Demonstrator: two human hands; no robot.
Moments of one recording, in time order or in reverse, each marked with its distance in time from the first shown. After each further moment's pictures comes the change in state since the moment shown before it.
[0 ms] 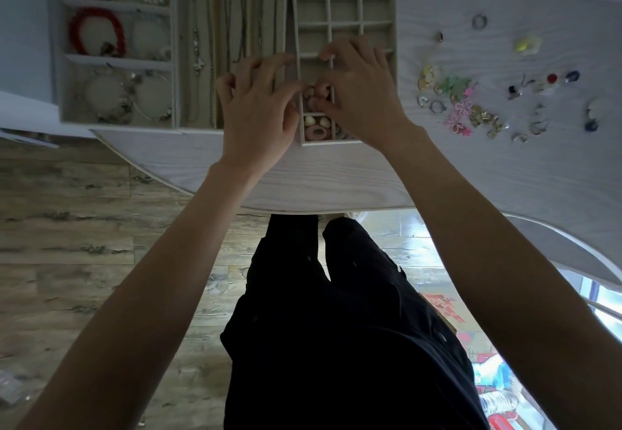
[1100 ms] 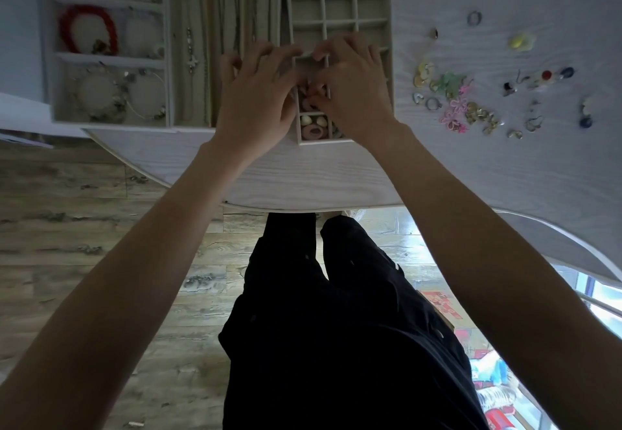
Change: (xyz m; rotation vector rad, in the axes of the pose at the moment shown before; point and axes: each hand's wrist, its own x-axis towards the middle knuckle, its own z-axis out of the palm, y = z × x) left_hand 0.015 -0.008 0.002 0.034 0.006 0.209; right_hand 0.004 -0.008 -0.004 0.030 -0.054 0.111
